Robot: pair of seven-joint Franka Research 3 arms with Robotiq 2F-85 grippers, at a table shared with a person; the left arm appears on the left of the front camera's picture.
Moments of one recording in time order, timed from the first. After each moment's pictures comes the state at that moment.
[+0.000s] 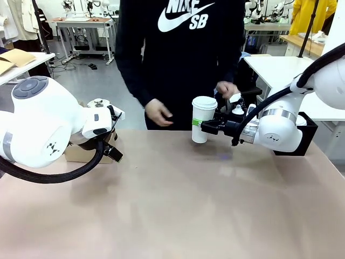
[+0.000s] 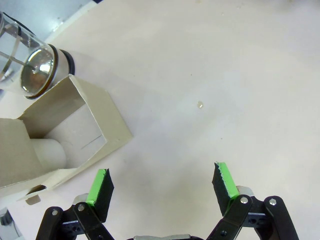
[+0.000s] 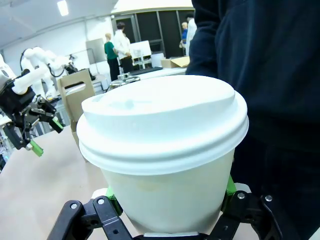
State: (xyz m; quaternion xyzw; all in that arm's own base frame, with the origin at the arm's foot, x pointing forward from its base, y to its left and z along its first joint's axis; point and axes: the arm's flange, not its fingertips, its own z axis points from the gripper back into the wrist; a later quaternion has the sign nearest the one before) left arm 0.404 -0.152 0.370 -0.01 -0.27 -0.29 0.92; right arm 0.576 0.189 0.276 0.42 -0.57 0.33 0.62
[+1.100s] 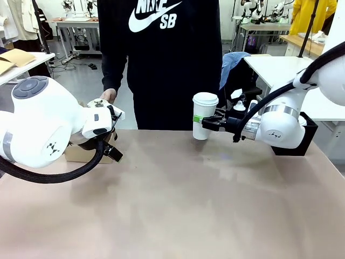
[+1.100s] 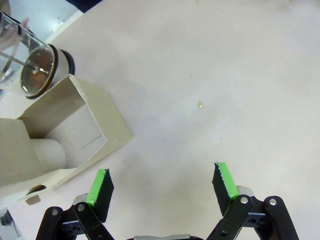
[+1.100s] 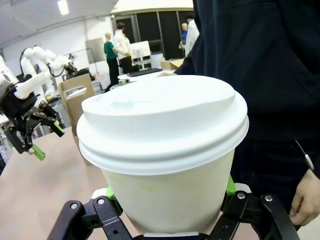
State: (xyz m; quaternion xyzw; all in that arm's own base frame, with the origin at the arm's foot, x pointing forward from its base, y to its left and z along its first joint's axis) left arm 0.404 -0.152 0.370 -0.01 -0.27 -0.29 0.92; right arm 0.574 0.187 0.293 0.41 -0.57 0.34 0.62
